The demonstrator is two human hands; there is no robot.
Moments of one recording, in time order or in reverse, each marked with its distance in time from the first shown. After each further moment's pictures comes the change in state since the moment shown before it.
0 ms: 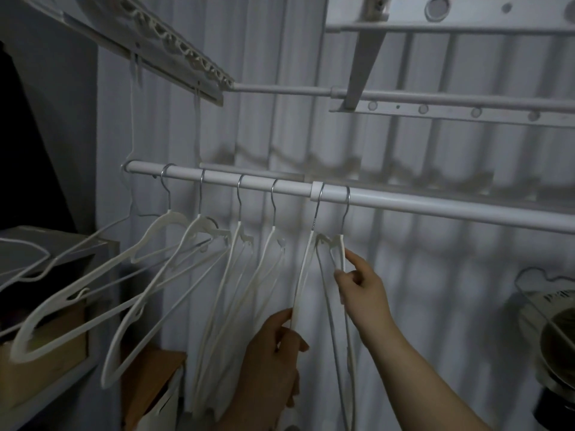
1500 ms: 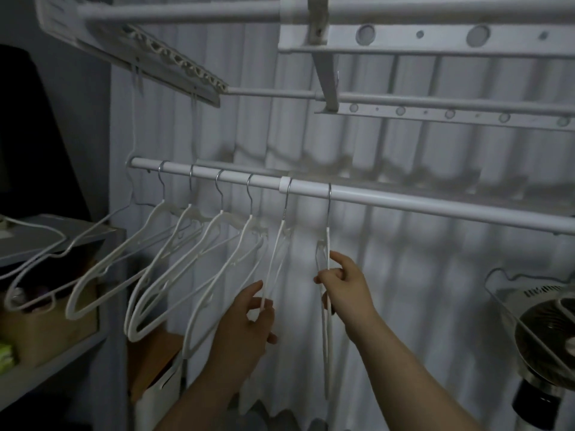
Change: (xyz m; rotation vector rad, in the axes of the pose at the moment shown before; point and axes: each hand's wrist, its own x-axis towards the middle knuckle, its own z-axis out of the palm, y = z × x) left_hand -0.035 0.015 0.026 0.062 0.118 0.044; right_hand -0.038 -0.021 -0.057 0.067 -0.160 0.145
